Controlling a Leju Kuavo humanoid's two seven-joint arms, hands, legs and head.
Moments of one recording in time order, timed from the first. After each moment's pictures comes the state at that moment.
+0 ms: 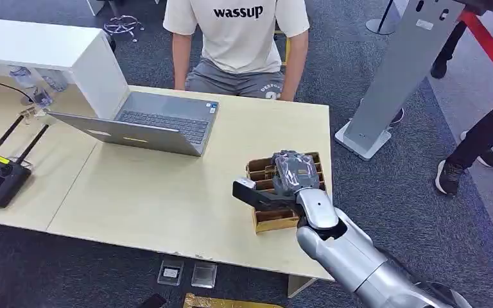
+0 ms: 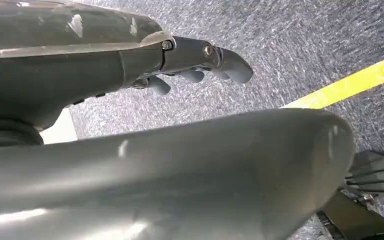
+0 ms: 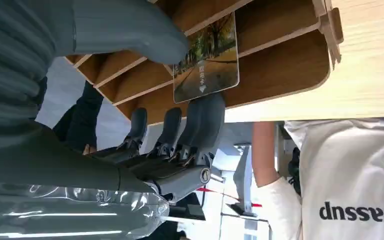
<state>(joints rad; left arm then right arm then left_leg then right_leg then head) -0.16 0.06 -1.27 -0.21 1.01 0.06 0.19 -0.71 0.01 1.01 -1.02 0.88 -0.13 0.40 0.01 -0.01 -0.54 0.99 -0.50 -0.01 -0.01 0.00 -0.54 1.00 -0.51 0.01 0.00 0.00</state>
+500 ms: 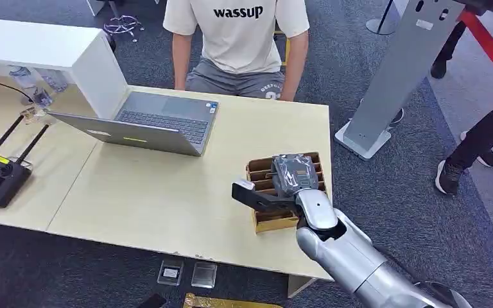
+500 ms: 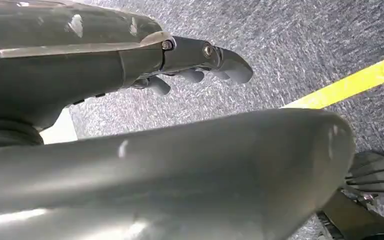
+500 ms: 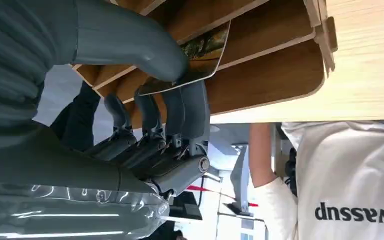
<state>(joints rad) -0.16 0.06 -1.27 -0.21 1.01 0.06 0.19 -0.71 0.01 1.01 -1.02 0.88 -0.13 0.40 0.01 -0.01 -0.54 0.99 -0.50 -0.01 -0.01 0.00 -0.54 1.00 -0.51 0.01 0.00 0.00</state>
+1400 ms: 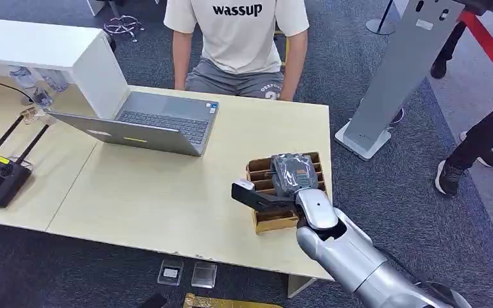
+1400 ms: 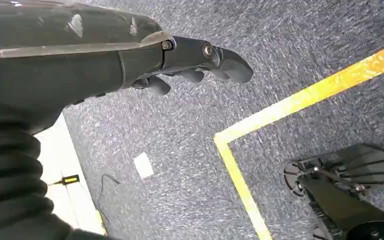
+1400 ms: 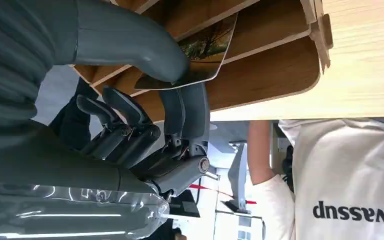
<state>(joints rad) -0.16 0.06 -1.27 -0.21 1.01 0.05 0.16 -0.72 0.01 1.01 -1.02 0.88 -0.14 0.38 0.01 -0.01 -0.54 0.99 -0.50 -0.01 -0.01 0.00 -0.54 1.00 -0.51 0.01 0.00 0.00</state>
